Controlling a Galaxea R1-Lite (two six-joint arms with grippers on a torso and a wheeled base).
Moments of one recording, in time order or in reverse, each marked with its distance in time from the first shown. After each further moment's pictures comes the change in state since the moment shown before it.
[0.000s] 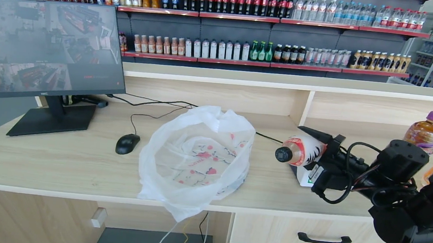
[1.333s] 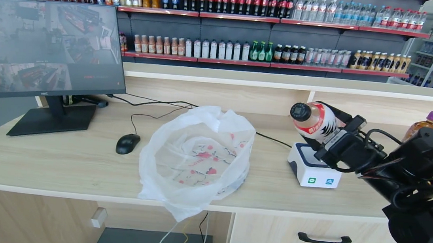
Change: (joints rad) left arm 0.000 0.000 0.000 0.000 0.000 0.000; right arm 0.091 -0.171 0.032 0.000 -0.262 0.309
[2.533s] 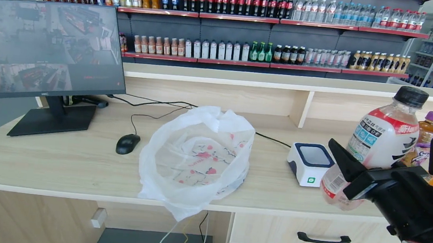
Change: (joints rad) left arm 0.000 0.000 0.000 0.000 0.000 0.002; right arm 0.345 -0.366 0.409 0.000 -0.708 0.971
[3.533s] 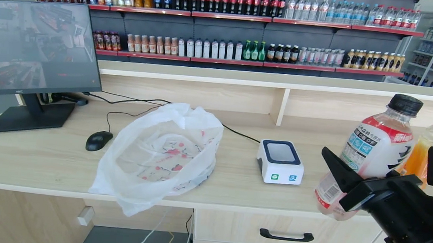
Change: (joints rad) left arm 0.000 0.000 0.000 0.000 0.000 0.000; right arm 0.049 -0.007 0.035 0.000 -0.009 0.046
